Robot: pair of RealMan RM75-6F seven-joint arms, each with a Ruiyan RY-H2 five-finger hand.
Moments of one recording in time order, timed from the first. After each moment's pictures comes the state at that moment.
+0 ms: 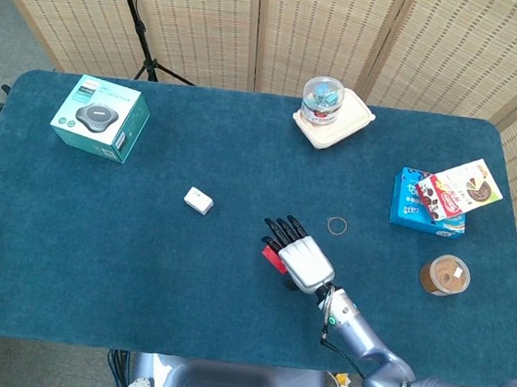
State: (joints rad) left arm -0.03 -0.90 -0.01 -1.78 1.50 1.49 -0.07; right arm 0.65 -1.63 0.17 -1.42 -1.47 0.93 -0.37
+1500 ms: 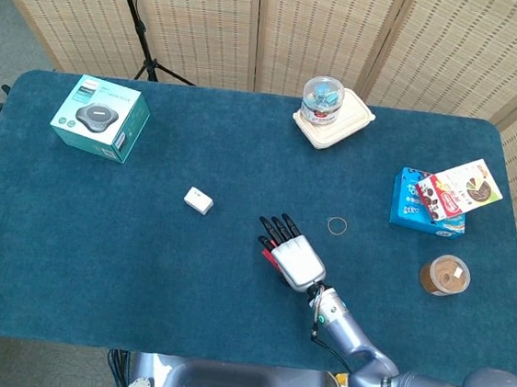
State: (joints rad) left arm -0.04 -0.90 -0.02 -1.78 1.48 1.48 -0.07; right arm 0.70 -1.75 0.12 -1.27 -1.44 1.01 -0.41
